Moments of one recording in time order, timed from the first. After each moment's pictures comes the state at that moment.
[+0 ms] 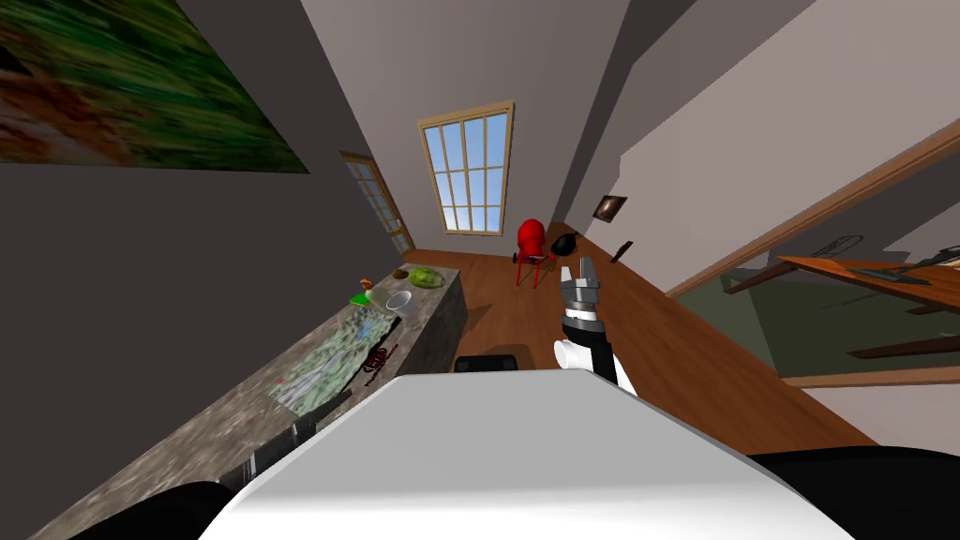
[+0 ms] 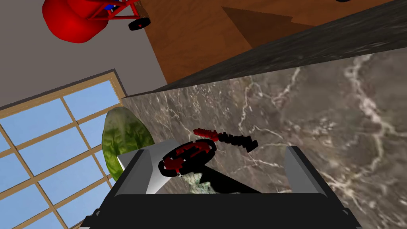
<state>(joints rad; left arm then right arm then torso) 1.37 1.61 -0.31 -1.74 0.72 -0.96 -0.09 0.52 -0.02 -0.03 -2.21 -0.03 -0.49 0.04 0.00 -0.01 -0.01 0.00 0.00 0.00</state>
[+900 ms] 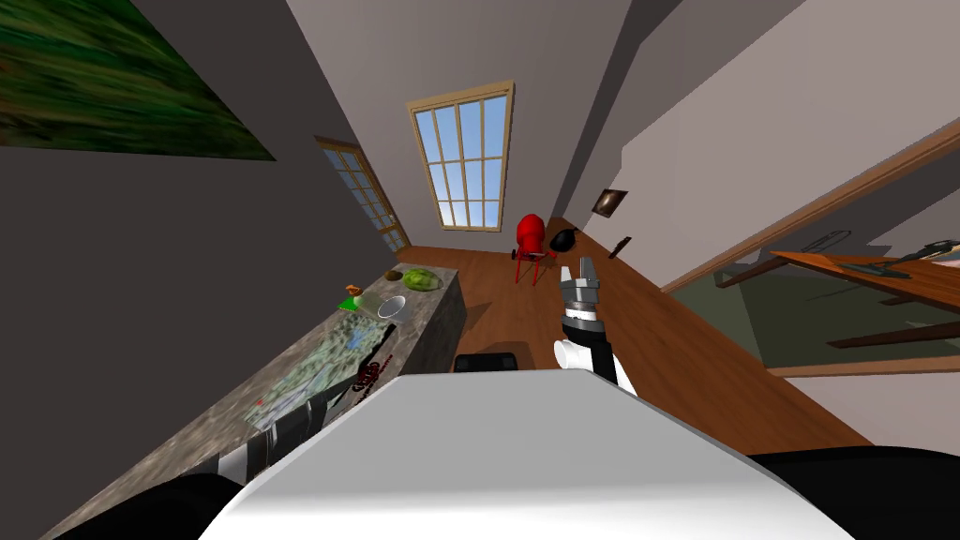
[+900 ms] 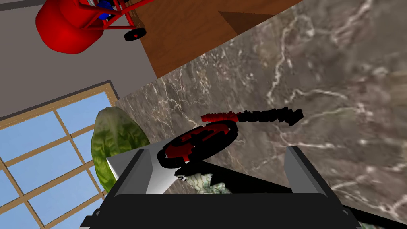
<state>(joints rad) 1.26 1.64 -0.31 -1.70 0.68 -0.92 0.01 0.52 -0.02 -0.03 -2.21 -0.03 -0.49 0.04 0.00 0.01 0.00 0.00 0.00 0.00</state>
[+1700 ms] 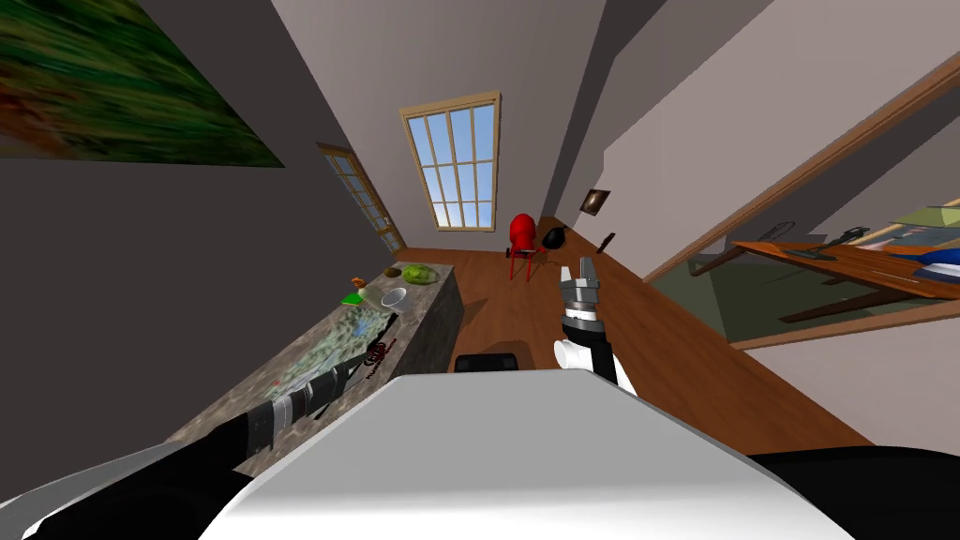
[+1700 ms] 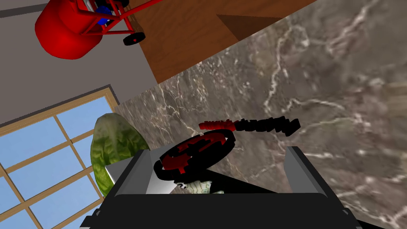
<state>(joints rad) 1.05 1.62 -0.30 -1.67 0.58 -0.75 0.23 0.52 -0.02 -0.03 -2.21 -0.03 -0.49 0.04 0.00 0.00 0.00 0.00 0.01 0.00</state>
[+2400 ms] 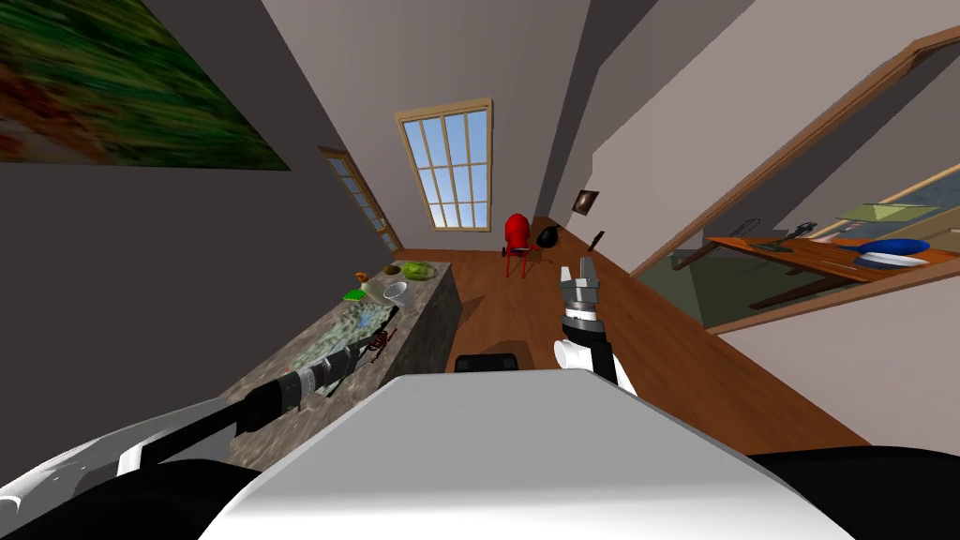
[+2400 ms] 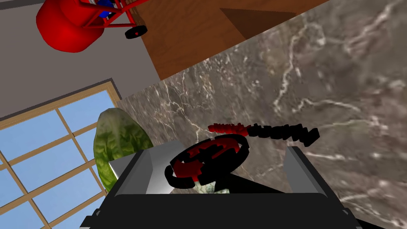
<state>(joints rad) 0.86 1.59 -0.30 -1.63 0.50 -0.63 0.41 0.52 -0.02 -0.03 -2.21 -0.03 -0.49 0.04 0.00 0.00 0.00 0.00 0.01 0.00</state>
